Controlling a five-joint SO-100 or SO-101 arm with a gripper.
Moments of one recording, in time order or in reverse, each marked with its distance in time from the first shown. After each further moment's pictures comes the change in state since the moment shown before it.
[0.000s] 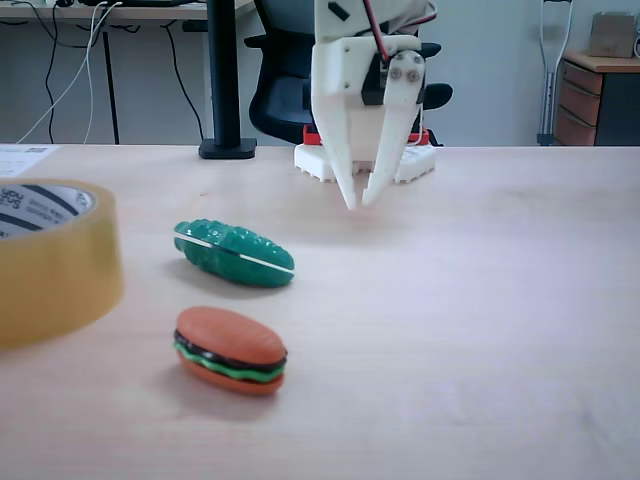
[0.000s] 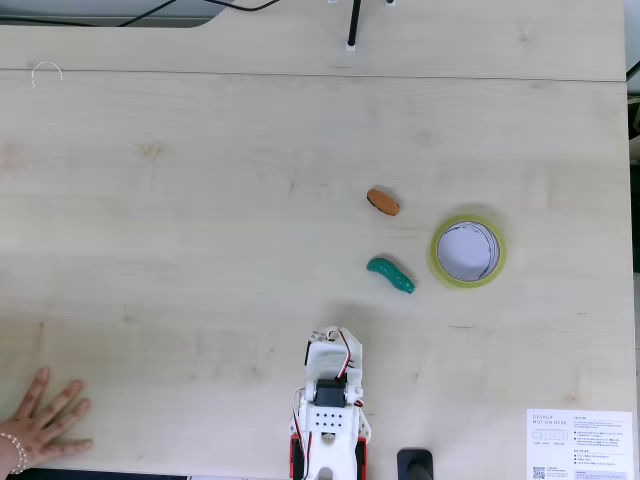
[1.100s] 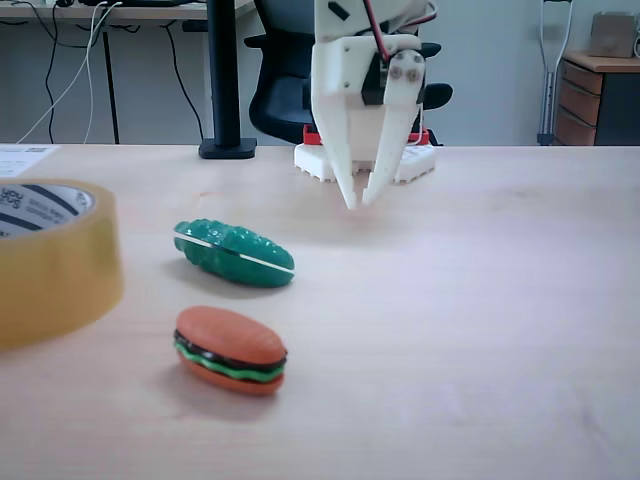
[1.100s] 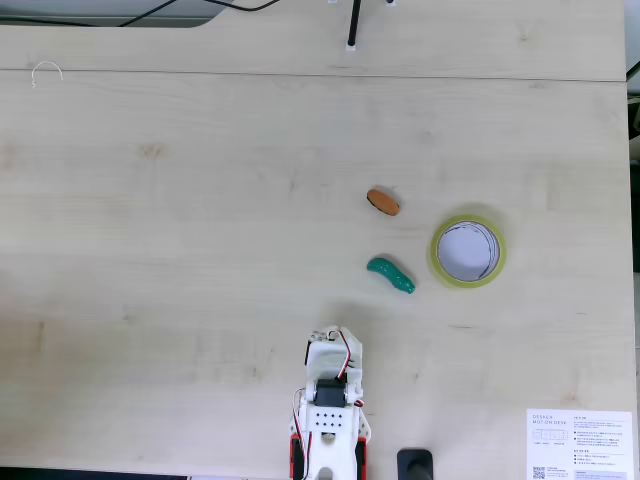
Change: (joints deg) arm 0.0 0.0 0.0 -1.0 0.0
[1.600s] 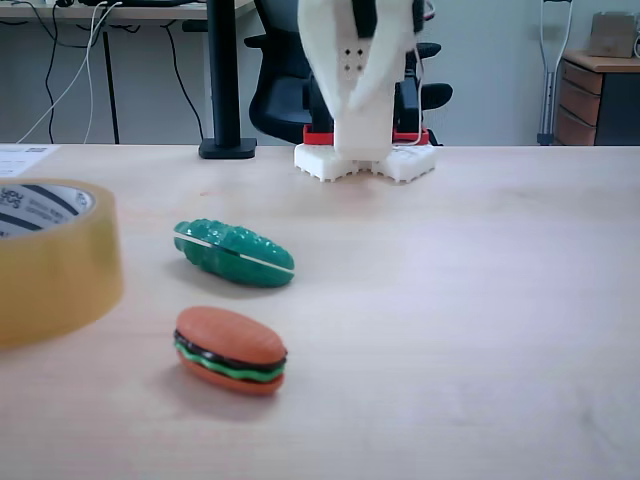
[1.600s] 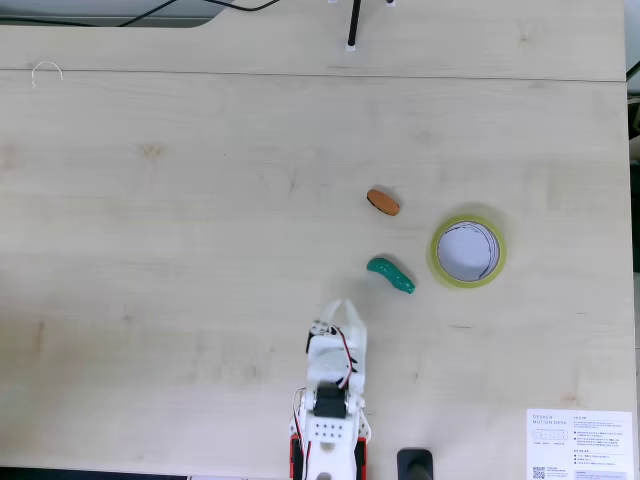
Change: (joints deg) arm 4.2 0.0 -13.4 -12.1 0.7
